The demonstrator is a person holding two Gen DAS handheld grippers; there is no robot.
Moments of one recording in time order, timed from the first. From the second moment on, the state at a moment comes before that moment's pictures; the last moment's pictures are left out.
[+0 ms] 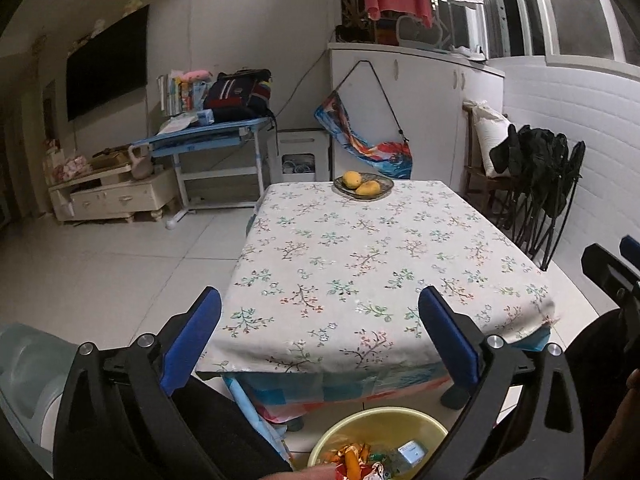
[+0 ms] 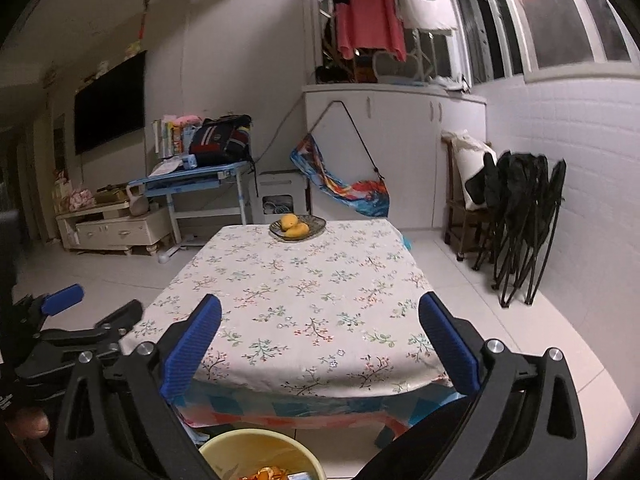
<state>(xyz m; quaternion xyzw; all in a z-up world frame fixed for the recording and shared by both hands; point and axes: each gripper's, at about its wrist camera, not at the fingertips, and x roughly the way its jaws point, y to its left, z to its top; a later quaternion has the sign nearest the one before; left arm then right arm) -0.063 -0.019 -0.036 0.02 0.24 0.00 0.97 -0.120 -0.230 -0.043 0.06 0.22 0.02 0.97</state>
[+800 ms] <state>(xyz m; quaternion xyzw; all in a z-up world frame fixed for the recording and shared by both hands) -0.059 -0.015 -0.039 0.03 0.23 0.01 0.97 -0.115 -0.227 -0.051 0.06 0.25 0.00 0.97</state>
